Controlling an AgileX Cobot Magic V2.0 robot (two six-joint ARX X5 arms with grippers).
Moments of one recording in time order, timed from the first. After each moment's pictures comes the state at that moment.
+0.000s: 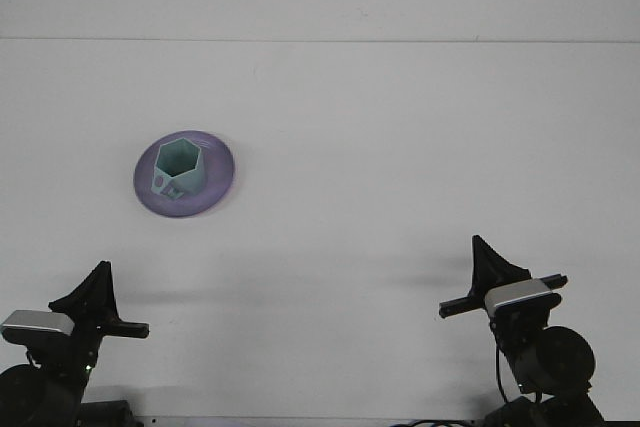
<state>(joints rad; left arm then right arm) 0.07 0.08 0.52 -0.35 0.15 -0.02 0.40 0.30 0.40 -0.12 0.16 0.00</state>
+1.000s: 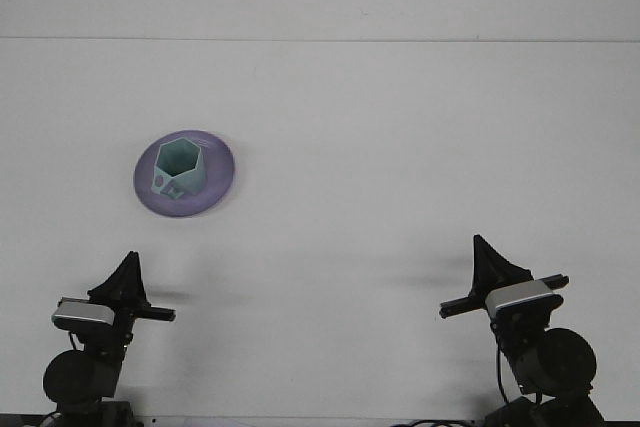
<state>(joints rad) 0.01 0.01 0.03 0.19 0.10 0.02 0.40 0.29 0.40 -0.11 0.16 0.00</state>
